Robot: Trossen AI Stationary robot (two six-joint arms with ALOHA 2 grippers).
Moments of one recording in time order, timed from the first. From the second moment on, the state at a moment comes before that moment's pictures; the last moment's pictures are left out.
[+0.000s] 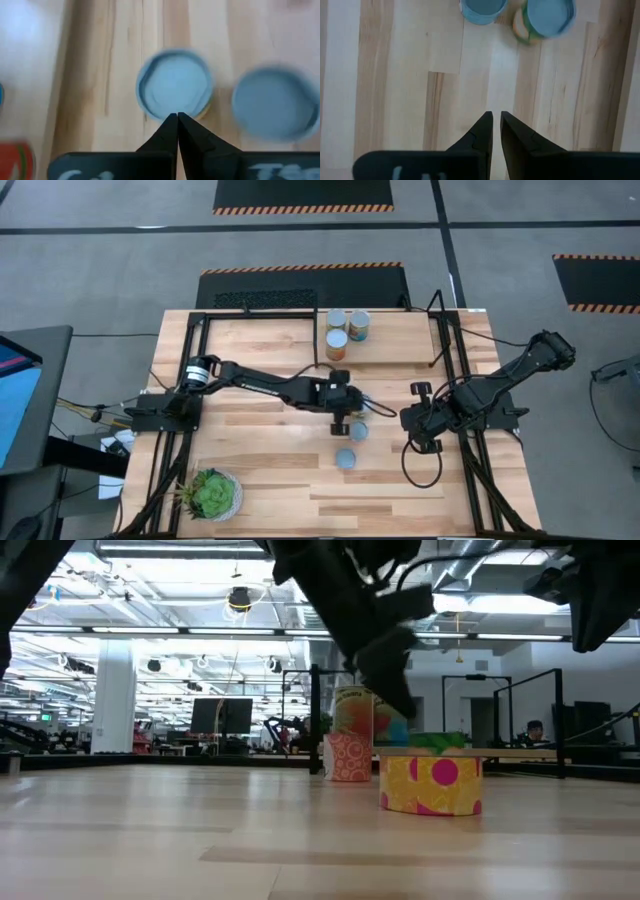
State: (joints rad) left arm -0.07 2.11 1.63 -0.44 -0.27 0.11; right arm 0.50 1.20 0.99 -1.12 0.26 0.36
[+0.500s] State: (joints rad) left arm -0.08 2.11 1.68 -1.04 -0.39 -0.06; right arm 0.50 1.20 0.99 -1.12 0.26 0.36
